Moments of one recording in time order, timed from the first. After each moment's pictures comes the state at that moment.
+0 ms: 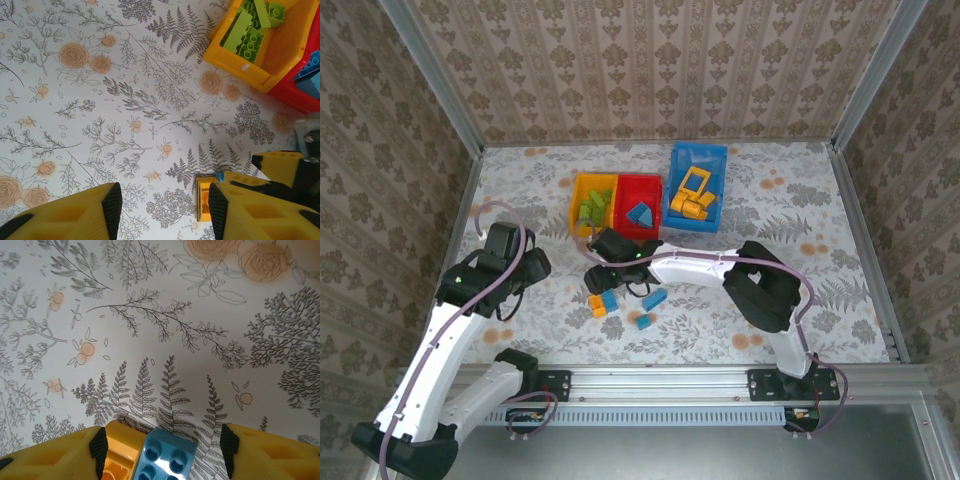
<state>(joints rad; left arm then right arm) -0.40 0.82 0.99 -1.13 -0.20 -0.71 0.97 2.04 1.45 -0.38 -0.02 0.44</state>
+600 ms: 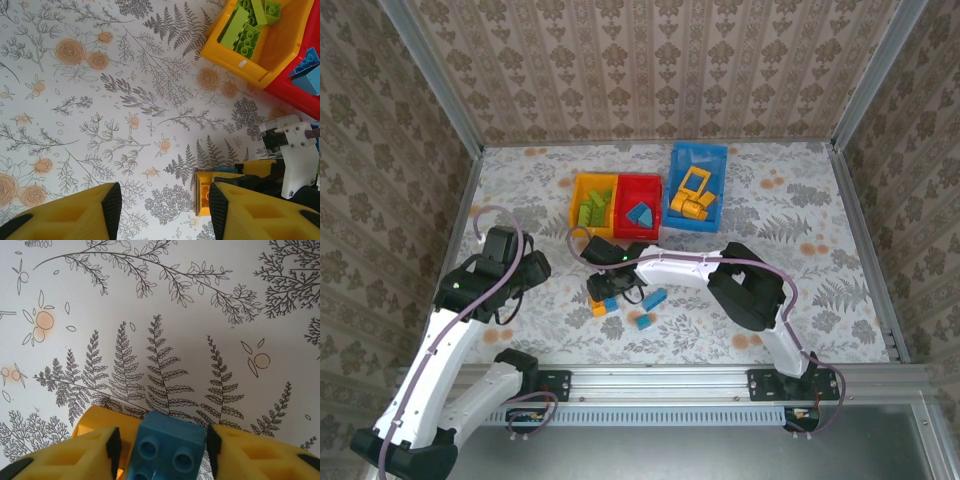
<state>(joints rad) -0.41 0.79 0.97 -1.13 -0.19 -0.71 1.00 2.13 1.55 -0.54 0.01 0.53</state>
